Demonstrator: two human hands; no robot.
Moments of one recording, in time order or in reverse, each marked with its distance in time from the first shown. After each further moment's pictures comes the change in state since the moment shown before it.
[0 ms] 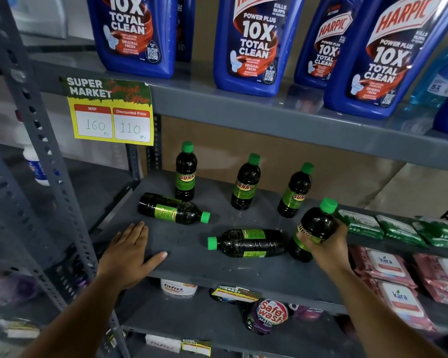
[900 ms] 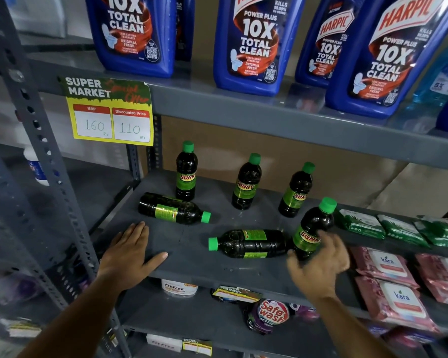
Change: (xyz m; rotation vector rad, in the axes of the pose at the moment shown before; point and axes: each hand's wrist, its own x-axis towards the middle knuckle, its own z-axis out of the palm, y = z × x) left_hand 0.000 0.001 0.002 0.002 -0.008 0.001; right_hand -0.058 0.006 0.032 -0.391 0.309 -0.464
